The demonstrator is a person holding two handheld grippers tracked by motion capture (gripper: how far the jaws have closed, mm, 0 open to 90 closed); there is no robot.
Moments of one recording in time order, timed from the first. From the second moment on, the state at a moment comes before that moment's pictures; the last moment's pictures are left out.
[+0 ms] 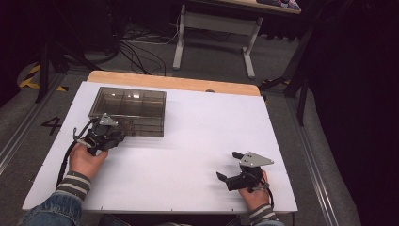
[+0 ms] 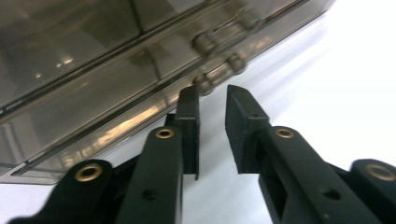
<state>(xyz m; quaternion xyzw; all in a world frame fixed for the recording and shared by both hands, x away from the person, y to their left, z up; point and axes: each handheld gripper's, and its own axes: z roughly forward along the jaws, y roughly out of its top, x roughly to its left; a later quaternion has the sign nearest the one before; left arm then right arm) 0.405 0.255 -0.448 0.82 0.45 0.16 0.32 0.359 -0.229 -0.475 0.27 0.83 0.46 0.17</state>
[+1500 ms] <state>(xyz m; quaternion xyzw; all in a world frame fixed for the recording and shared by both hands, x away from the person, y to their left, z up) 0.327 0.257 -0.461 0.79 0.35 0.11 0.49 0.358 -0.229 -0.475 0.27 0.83 0.46 0.17</state>
